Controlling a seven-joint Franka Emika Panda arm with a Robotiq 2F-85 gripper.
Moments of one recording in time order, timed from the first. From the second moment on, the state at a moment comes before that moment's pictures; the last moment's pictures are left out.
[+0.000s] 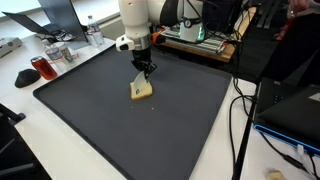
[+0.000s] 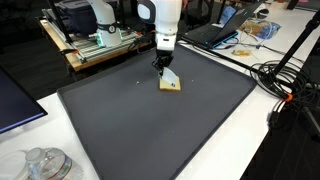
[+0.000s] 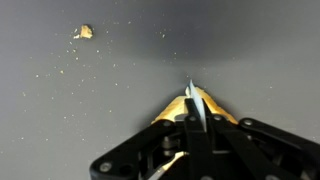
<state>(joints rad) 0.03 0.38 0.00 -2.26 -0.10 2.61 0.07</state>
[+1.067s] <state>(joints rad) 0.02 0.33 0.00 -2.33 -0.09 2.56 -0.03</state>
